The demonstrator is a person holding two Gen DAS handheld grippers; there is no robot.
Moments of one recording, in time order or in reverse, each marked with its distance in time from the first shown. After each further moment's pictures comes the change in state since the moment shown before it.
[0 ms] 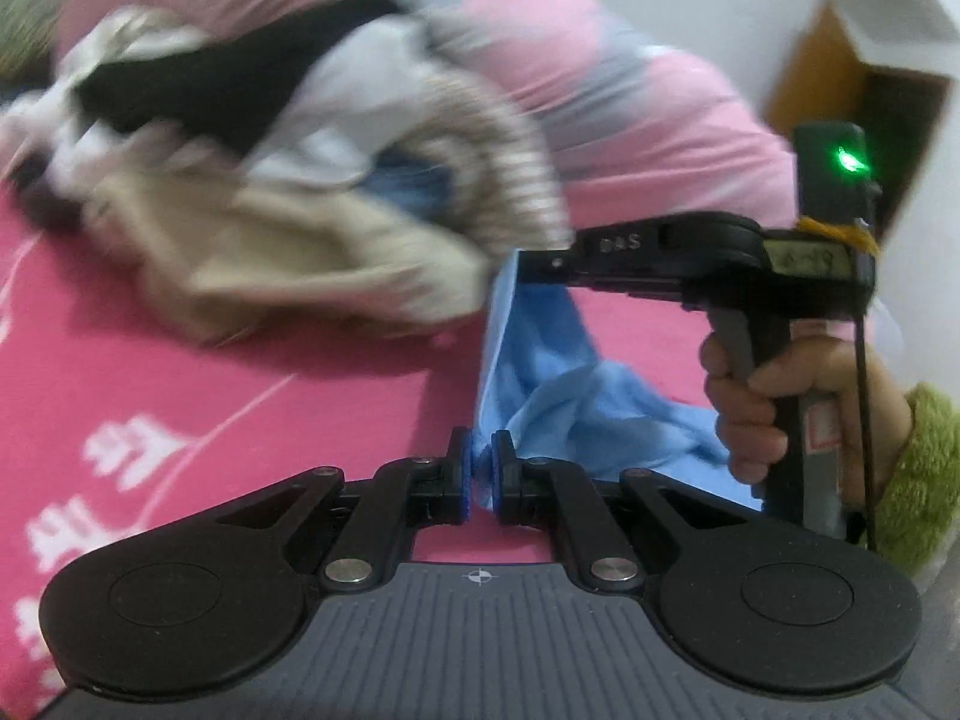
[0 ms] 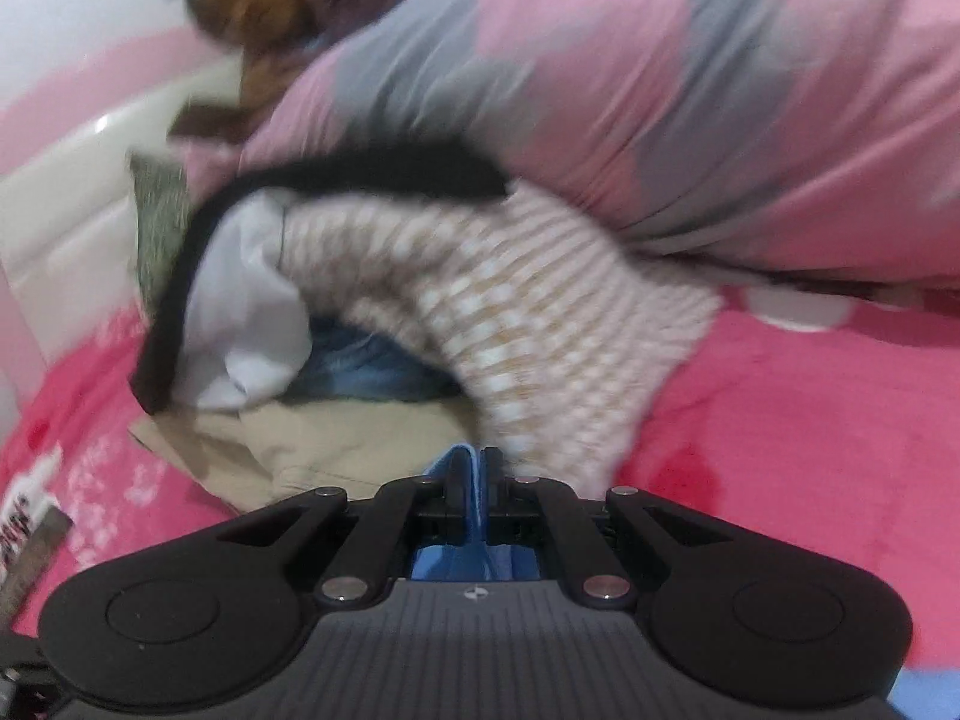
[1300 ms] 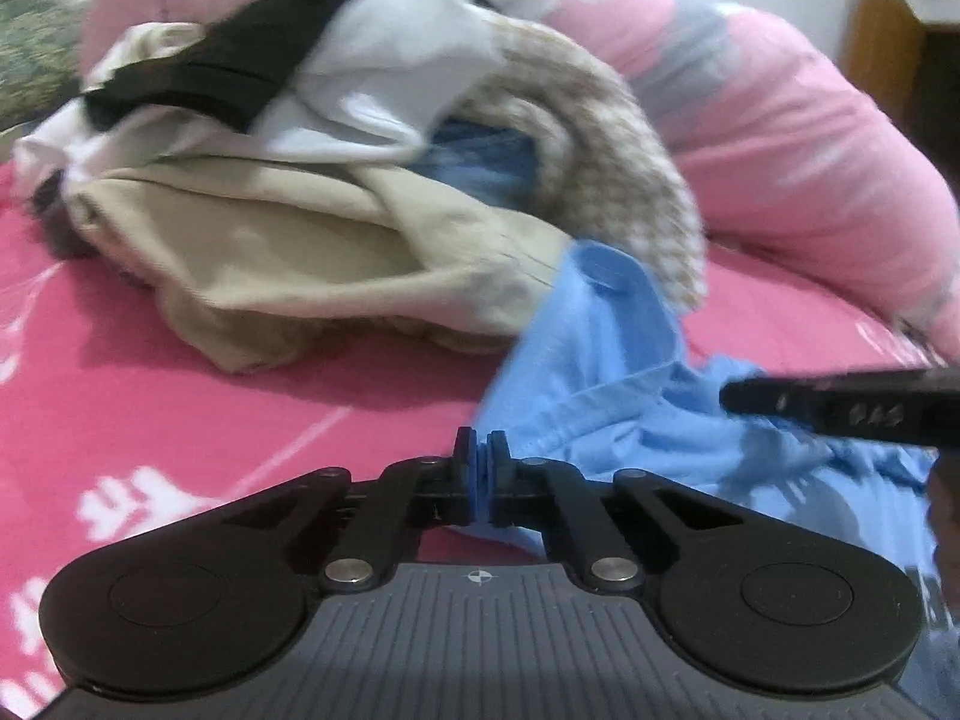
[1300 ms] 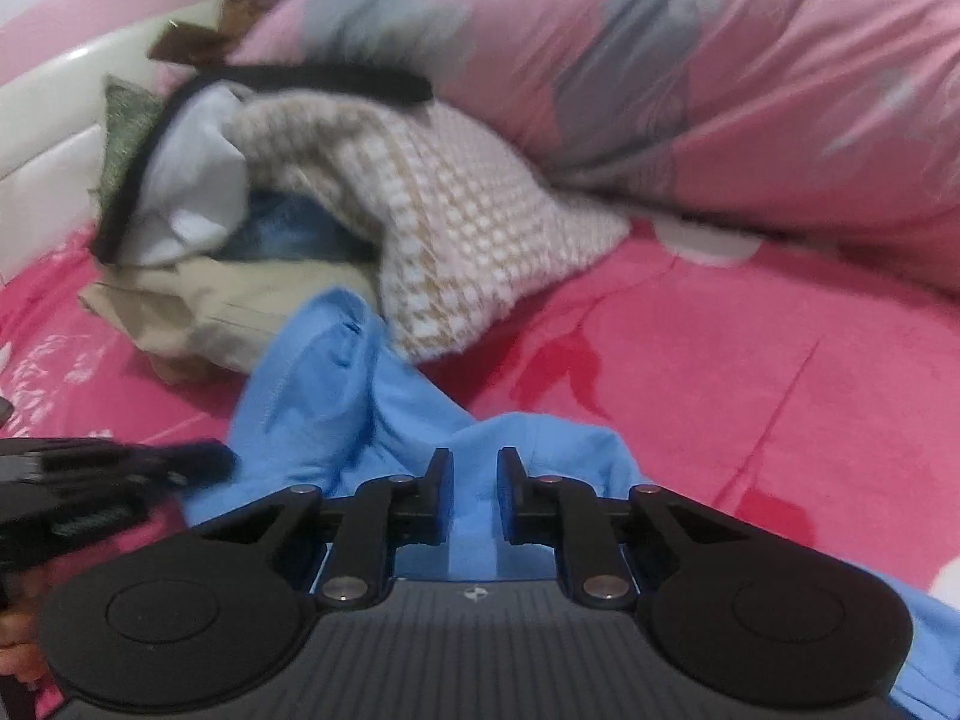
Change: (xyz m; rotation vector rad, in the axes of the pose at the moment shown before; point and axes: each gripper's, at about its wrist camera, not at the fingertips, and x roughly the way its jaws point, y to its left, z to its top) left arm 0.042 -0.003 -0.001 0.087 -0.057 0.201; right arm -0.031 -0.040 -0.057 -0.026 0.065 -0.126
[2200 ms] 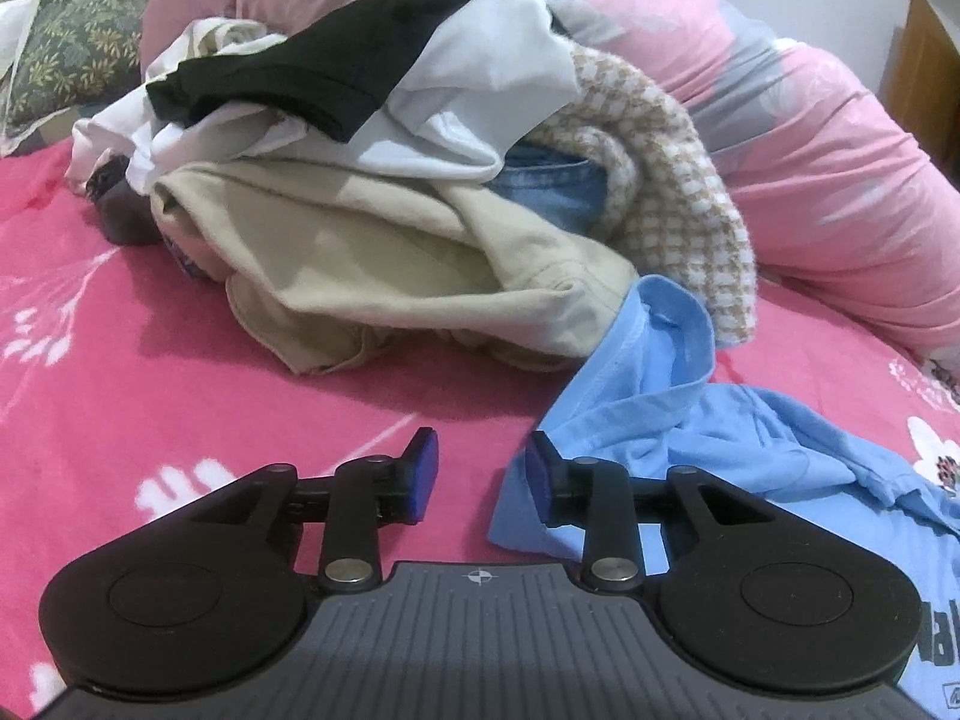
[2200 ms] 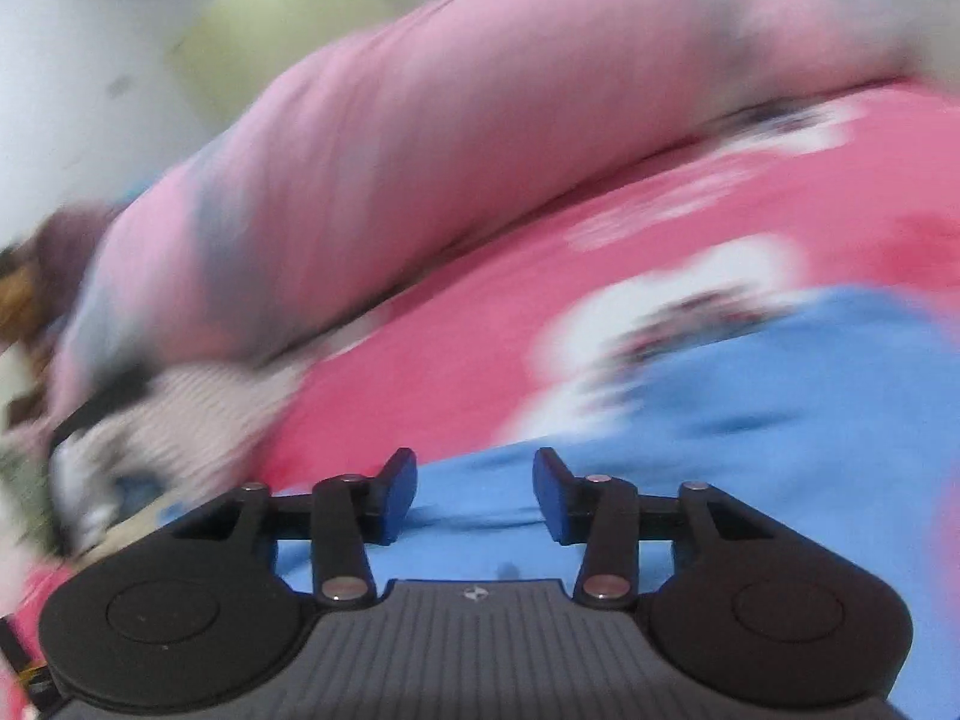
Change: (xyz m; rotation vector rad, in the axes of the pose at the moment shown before) left arm -0.002 0.009 0.002 -0.049 -0.020 0.052; right arm -0.230 -0.179 -0.124 0.727 -0.262 -0.324
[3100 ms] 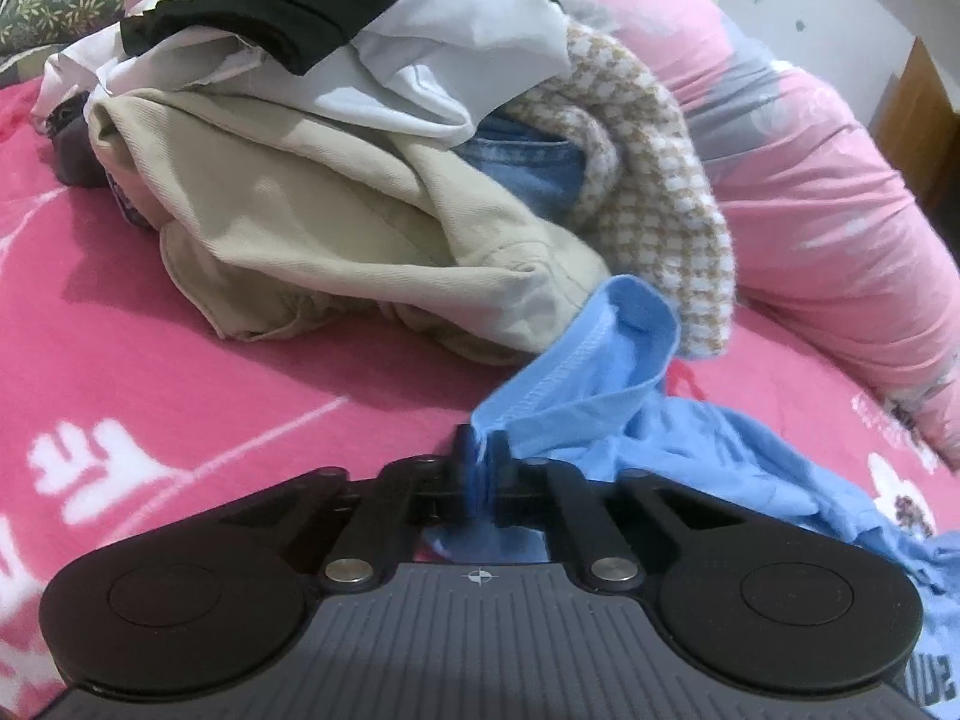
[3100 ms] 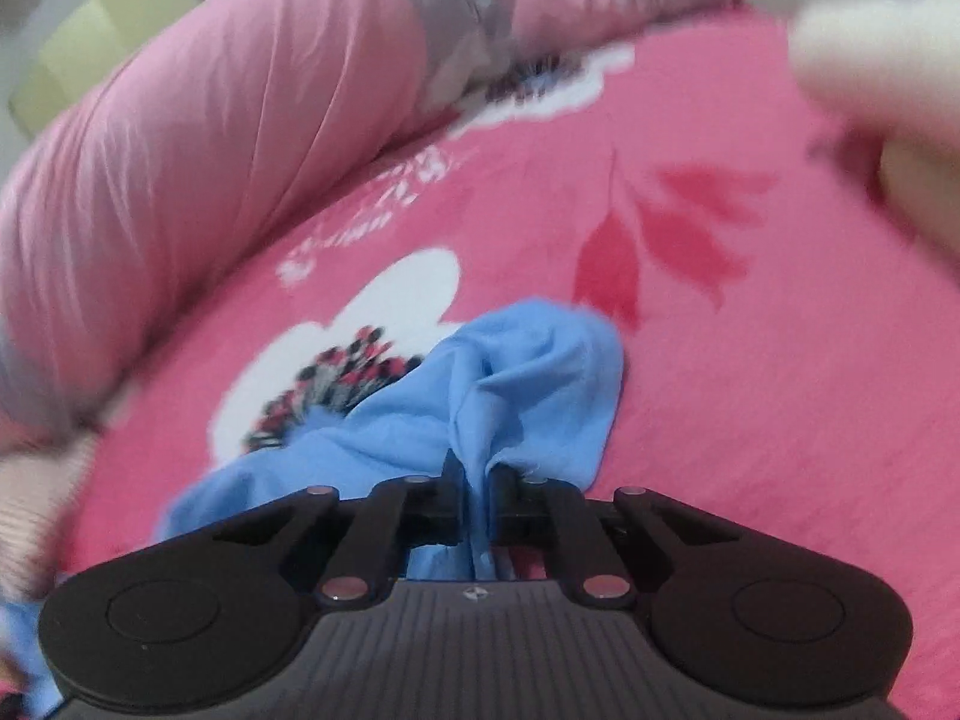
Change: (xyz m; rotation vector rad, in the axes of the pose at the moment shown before) left arm 0.013 -0.008 -0.006 -0.110 -0.009 -0.105; right arm 0.060 -0.122 0.039 0.076 0.016 -0.185
